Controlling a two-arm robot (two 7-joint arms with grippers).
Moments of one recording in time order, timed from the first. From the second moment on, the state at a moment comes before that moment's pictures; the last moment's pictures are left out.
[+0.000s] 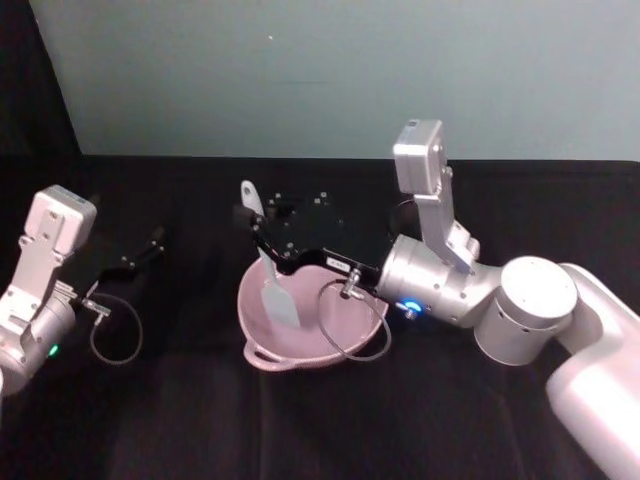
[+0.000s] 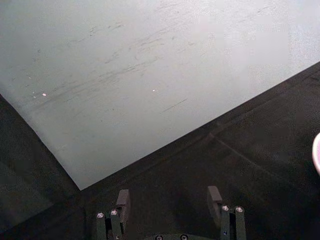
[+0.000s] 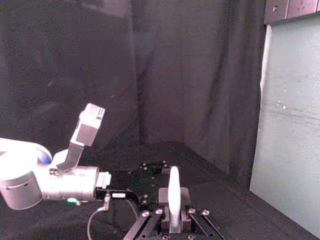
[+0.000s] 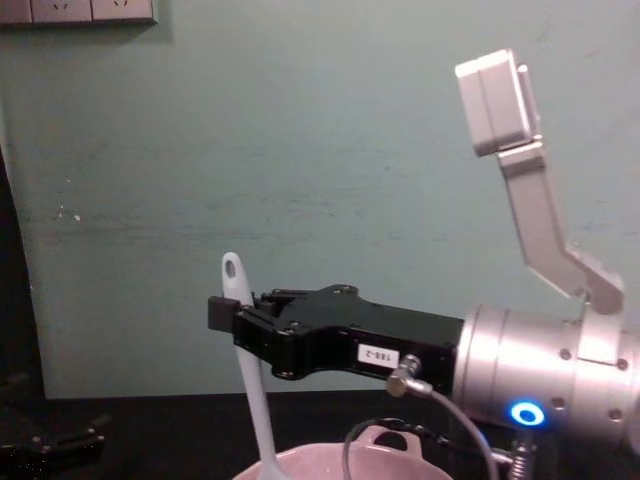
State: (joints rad) left arm -0.20 0.60 0.45 -1.41 -0.25 -0.12 0.03; right arm 0.47 0.27 -0.60 -1.31 0.44 -0.12 0.67
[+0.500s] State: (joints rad) left arm -0.20 0.60 0.45 -1.41 -0.25 -0.12 0.03; right arm 0.58 0.18 -0.59 -1.09 0.43 -0.18 0.65
